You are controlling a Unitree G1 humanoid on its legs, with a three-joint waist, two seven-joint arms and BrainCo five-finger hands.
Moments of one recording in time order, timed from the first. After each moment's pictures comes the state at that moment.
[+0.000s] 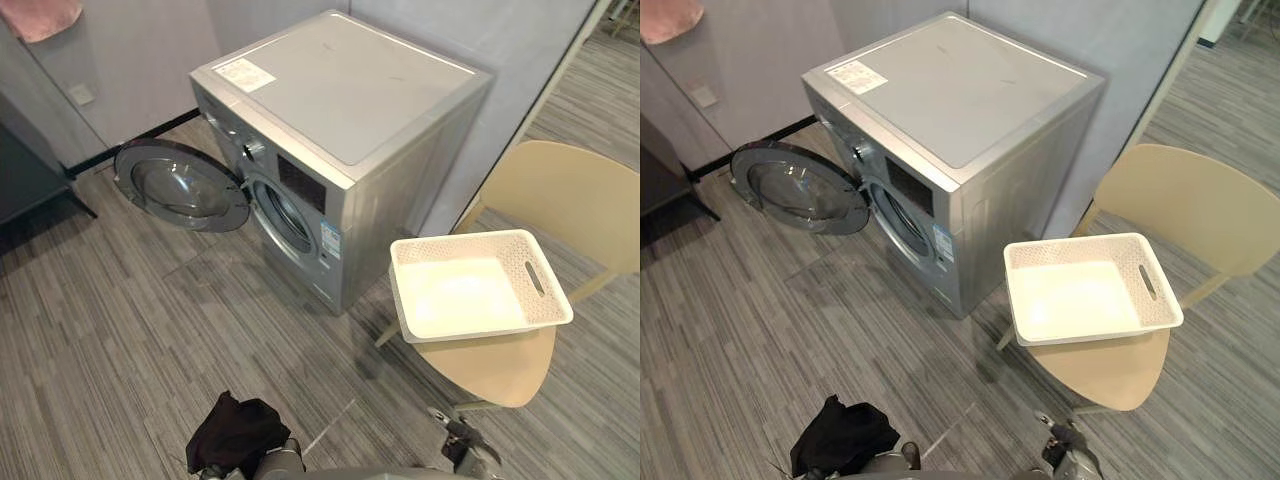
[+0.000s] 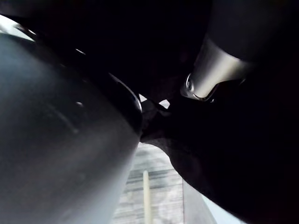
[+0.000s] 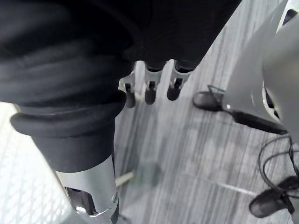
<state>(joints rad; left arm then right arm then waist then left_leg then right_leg) 0.13 0.00 0.40 1.08 -0.28 -0.04 0.08 -0.05 -0.02 -0.49 1.12 0.17 -0.02 -0.05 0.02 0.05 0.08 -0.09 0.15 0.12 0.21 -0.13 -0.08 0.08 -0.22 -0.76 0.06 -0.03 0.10</state>
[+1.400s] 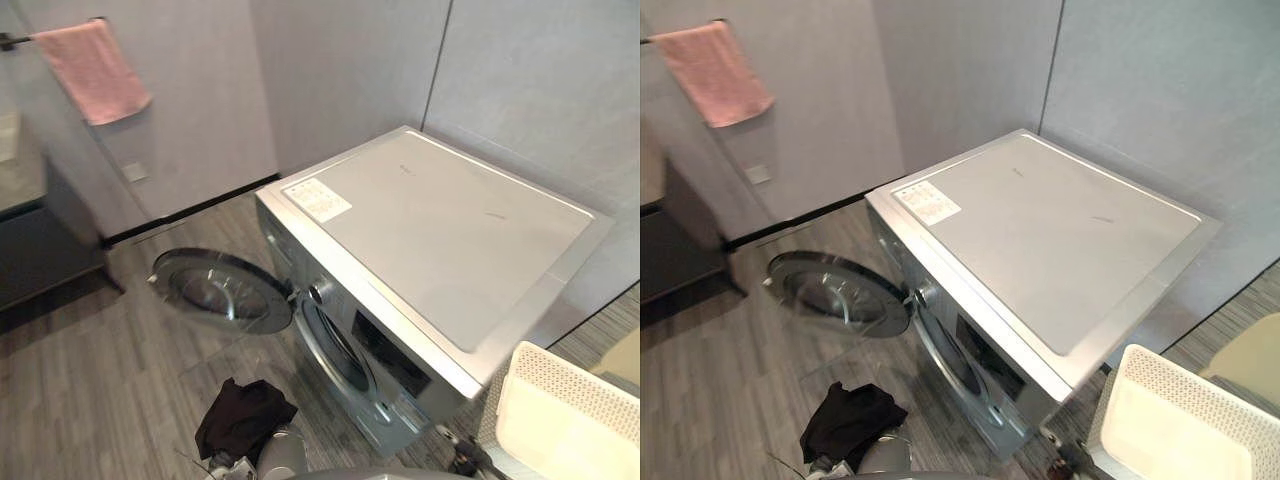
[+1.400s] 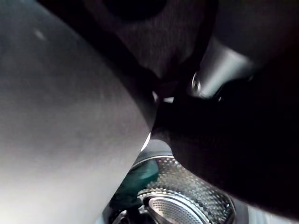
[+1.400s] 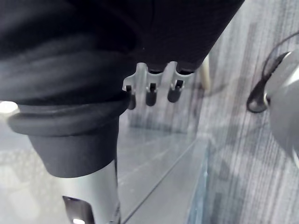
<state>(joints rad) 0.14 -0.04 0.41 1.00 -0.31 -0.05 0.04 0.12 -0.02 -0.50 1.03 0.30 -0.04 -0.06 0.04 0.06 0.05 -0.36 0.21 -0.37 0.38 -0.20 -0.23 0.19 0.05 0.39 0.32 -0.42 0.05</state>
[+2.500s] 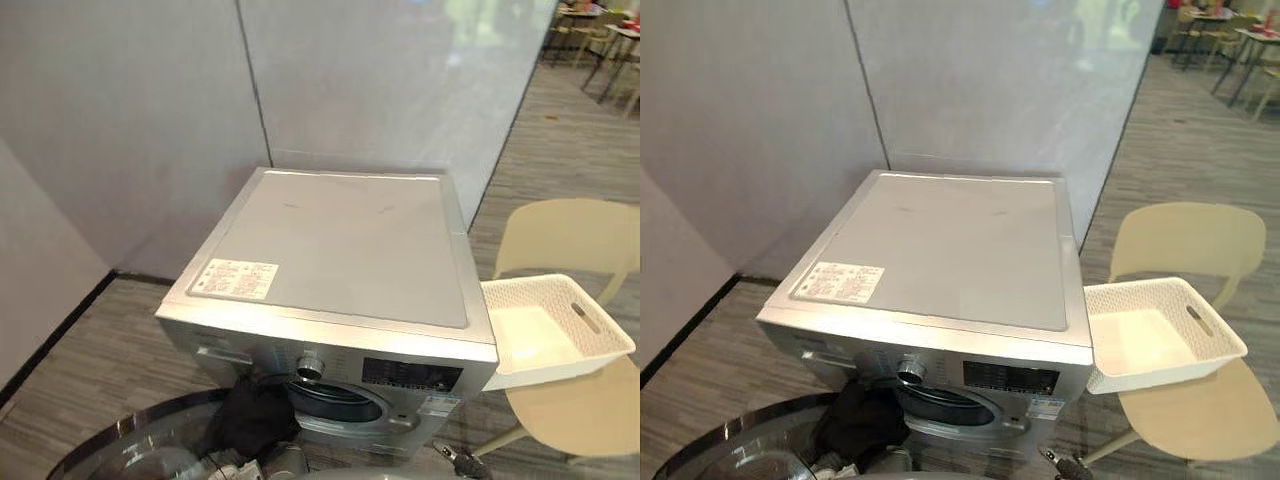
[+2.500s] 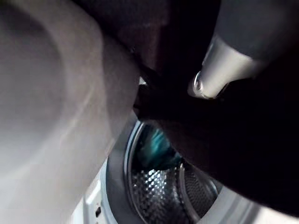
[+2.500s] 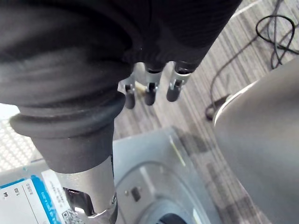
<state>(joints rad) 0.20 -0.03 0.22 0.85 -0.19 -0.06 0.05 0.10 -0.03 -0.36 1.06 0.24 -0.04 -0.02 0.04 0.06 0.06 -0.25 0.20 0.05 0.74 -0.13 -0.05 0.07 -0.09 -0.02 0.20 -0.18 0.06</state>
